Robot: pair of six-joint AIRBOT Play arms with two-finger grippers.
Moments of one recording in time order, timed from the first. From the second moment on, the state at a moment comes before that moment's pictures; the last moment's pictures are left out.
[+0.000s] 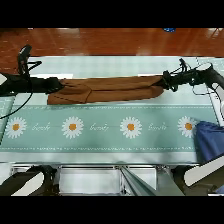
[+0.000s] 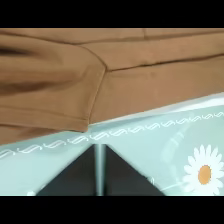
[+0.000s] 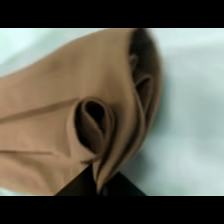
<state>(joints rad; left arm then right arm) 0.04 -1.09 0.99 0.94 -1.00 -1.31 -0.21 -1.83 1.45 -0.78 1.15 1.36</state>
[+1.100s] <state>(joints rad) -0.77 -1.80 1.44 0.65 -0.77 -1.41 -0.17 -0.63 0.89 -0.89 1.26 1.46</state>
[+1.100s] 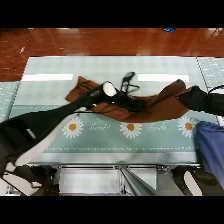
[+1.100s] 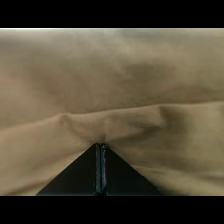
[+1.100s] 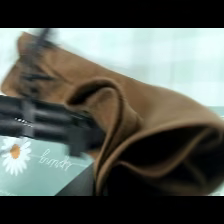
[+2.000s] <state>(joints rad) -0.14 -1.31 1.42 0.88 -1.16 -1.33 0.14 -0.92 0.98 -0.66 1.02 1.40</state>
